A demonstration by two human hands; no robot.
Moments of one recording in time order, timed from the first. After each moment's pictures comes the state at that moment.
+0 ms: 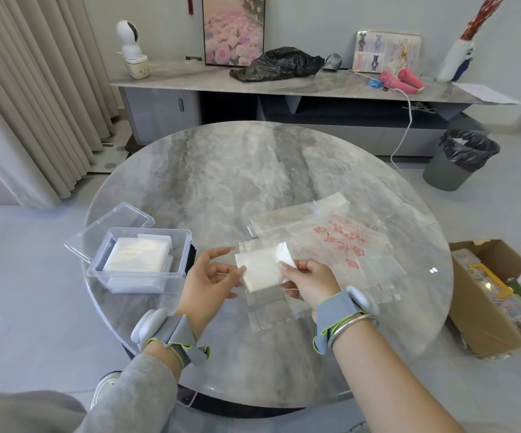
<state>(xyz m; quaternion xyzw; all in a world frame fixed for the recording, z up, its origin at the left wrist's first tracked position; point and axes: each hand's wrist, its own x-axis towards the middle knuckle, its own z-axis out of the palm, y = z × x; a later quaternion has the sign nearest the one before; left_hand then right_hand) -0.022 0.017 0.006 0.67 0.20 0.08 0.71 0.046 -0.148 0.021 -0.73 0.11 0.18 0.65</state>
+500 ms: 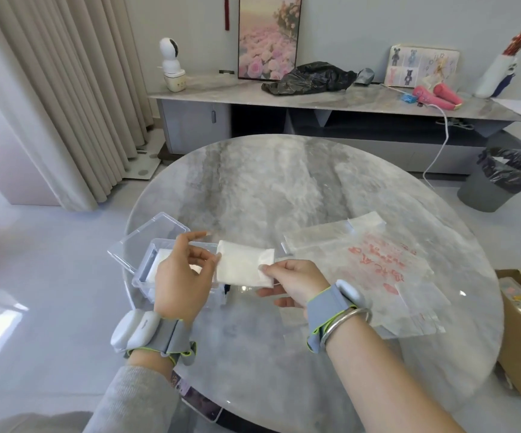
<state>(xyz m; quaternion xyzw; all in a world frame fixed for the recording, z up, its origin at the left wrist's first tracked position) -0.034 0.099 0.042 0.81 0.22 0.27 0.46 0.043 -0.062 0.061 -0.75 0.03 0.31 0.59</state>
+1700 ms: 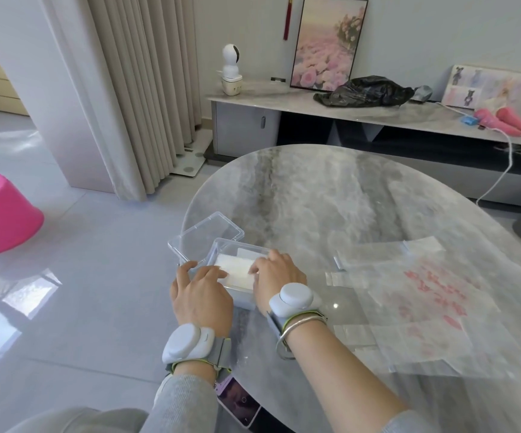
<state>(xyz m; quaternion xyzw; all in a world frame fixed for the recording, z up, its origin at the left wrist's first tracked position) -0.065 0.144 -0.012 0.87 0.39 0.23 0.18 0.019 0.053 0.044 -0.94 -0.32 0.09 0.10</state>
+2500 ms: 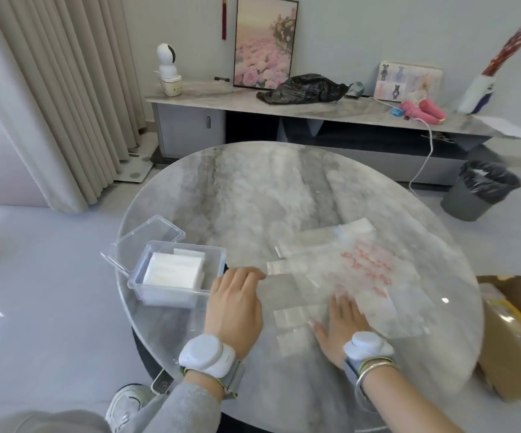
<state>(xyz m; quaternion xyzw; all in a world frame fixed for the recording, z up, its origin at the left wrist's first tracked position) -0.027 0.034 -0.008 0.94 0.03 0.28 0.21 0.041 -0.169 -0.027 -0.98 -0.10 0.14 -0.01</state>
